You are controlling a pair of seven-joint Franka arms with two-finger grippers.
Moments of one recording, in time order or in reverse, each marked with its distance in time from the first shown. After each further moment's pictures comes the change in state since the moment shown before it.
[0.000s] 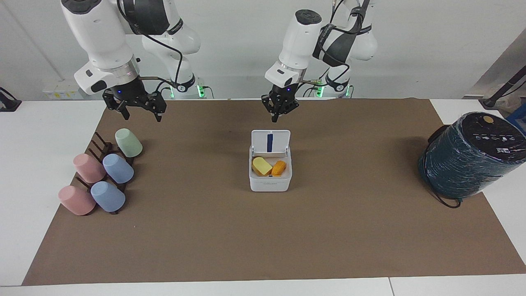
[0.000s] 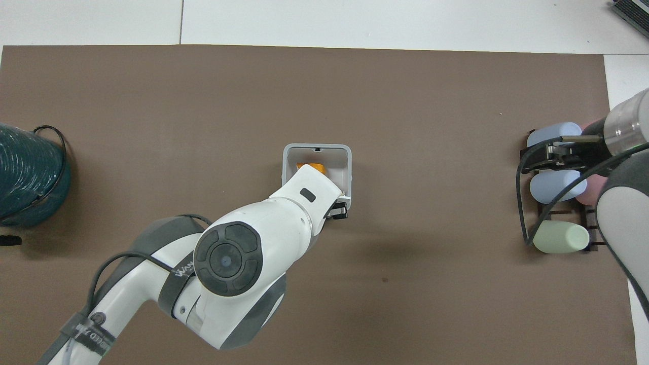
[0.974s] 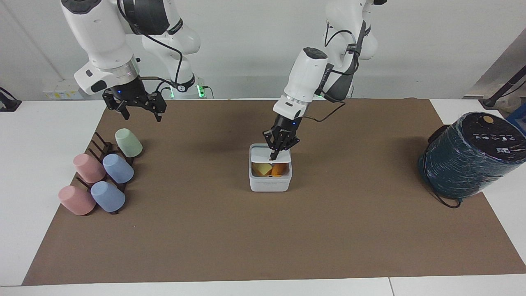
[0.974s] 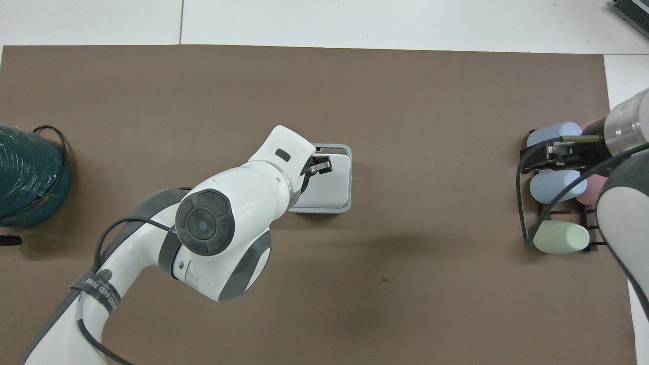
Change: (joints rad) left arm 0.069 0.150 0.015 0.040 -0.001 0.254 0.012; right arm 0.000 0.000 0.000 0.000 0.000 0.000 0.000
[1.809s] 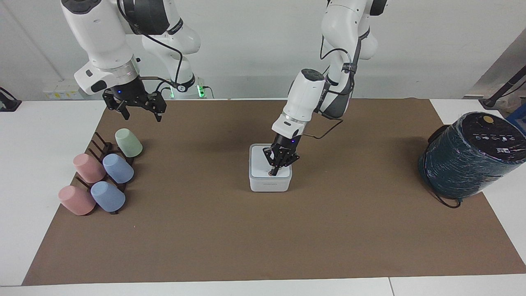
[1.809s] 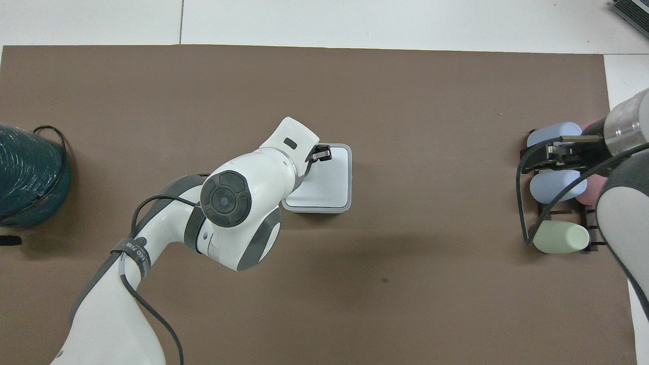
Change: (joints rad) left arm 0.024 0.110 -0.001 0.051 0.000 0.065 0.078; right arm 0.000 0.000 0.000 0.000 0.000 0.000 0.000
